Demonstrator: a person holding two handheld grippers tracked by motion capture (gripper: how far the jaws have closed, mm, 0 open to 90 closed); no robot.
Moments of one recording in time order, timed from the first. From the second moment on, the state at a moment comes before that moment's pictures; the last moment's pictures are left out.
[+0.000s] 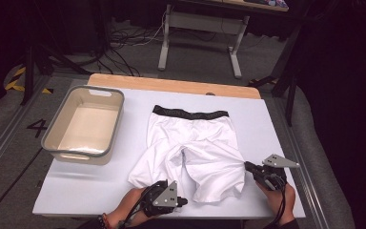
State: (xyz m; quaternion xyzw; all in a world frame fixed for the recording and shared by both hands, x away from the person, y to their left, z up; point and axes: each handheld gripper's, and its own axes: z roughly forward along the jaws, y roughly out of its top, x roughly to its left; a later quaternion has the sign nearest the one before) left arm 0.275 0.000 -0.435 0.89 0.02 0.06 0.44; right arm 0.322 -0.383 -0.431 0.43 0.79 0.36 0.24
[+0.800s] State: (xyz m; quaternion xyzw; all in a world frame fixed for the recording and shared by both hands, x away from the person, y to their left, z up) left arm 0.330 0.044 -0.439 0.89 0.16 0.14 0.41; right arm 0.303 -0.339 -0.444 0.36 0.84 0.36 0.20
